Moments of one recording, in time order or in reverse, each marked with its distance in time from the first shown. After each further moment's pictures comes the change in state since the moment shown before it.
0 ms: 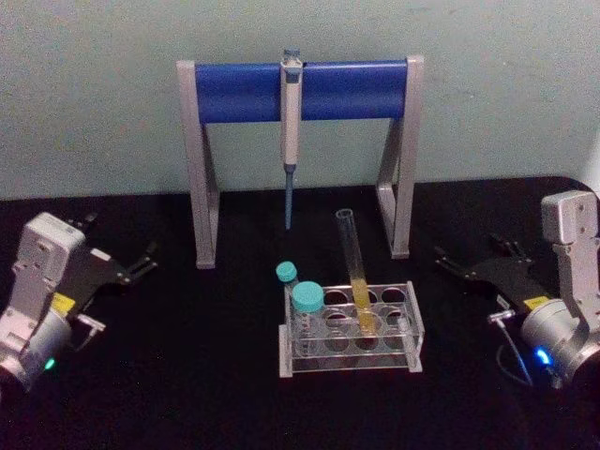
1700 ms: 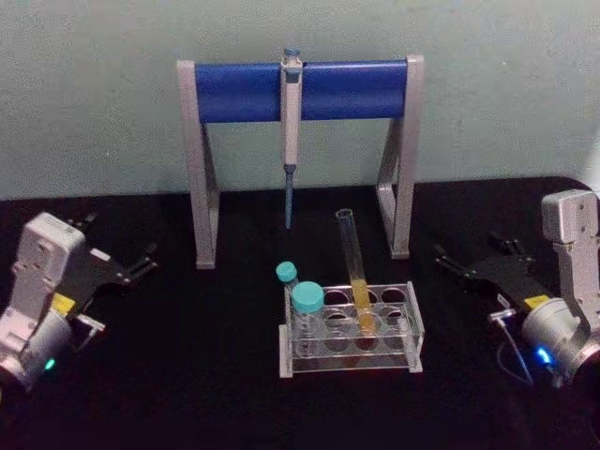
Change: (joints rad) left arm 0.000 0.000 0.000 0.000 0.000 0.000 0.000; right arm -0.001 0.003 0.000 -0.006 0.000 -0.005 0.000
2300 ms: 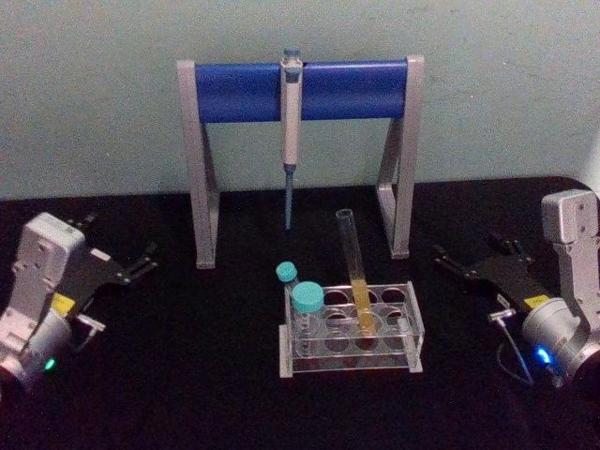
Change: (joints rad) left arm 0.000 0.000 0.000 0.000 0.000 0.000 0.000; right arm 0.000 0.000 0.000 0.000 0.000 0.000 0.000
